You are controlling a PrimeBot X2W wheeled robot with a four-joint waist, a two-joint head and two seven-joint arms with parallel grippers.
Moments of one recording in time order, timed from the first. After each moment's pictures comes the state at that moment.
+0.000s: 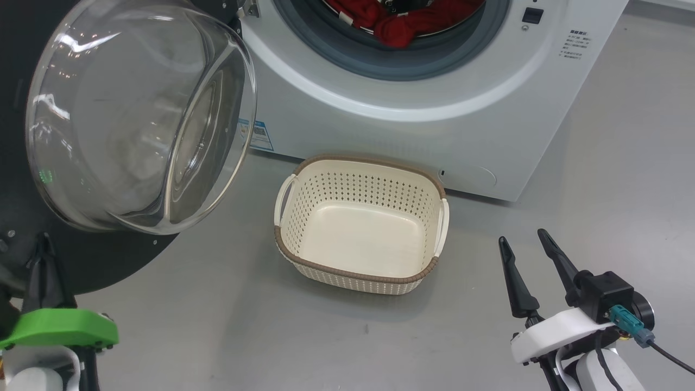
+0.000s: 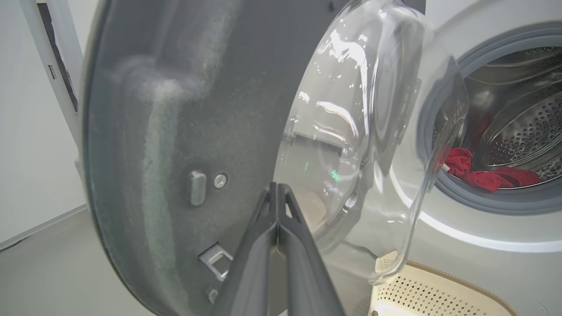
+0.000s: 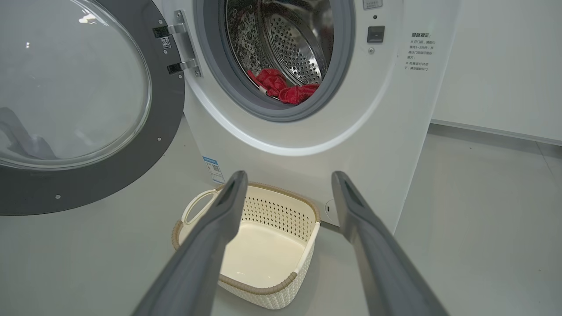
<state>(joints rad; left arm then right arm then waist) -0.14 0.20 0.05 0.25 -0.51 0.12 -0.23 -0.05 -0.08 0.16 0.24 0.24 0.10 -0.26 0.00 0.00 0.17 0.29</state>
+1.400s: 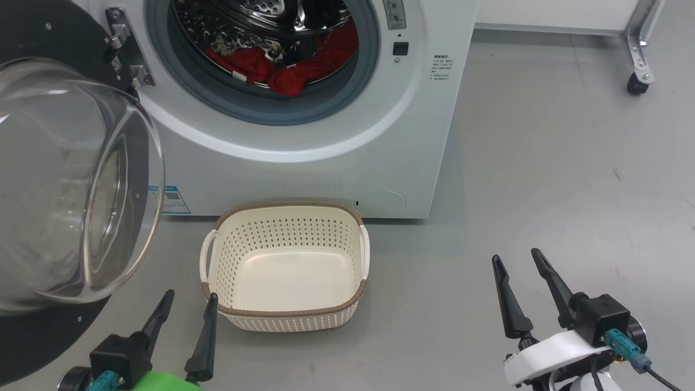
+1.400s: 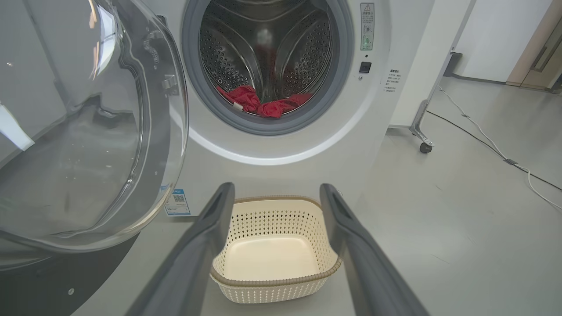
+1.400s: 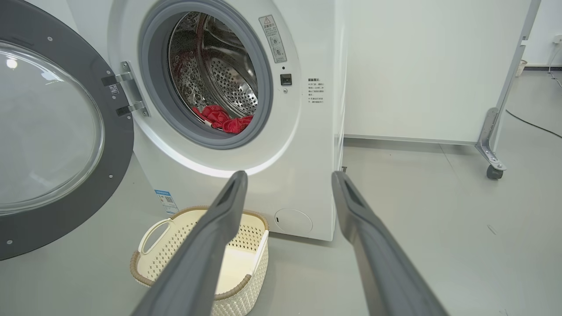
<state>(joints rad) 0.12 0.18 -0.23 -0.04 -0.43 0.04 -0.08 0.03 -0.05 0.17 0.17 0.25 0.08 -0.26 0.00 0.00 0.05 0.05</state>
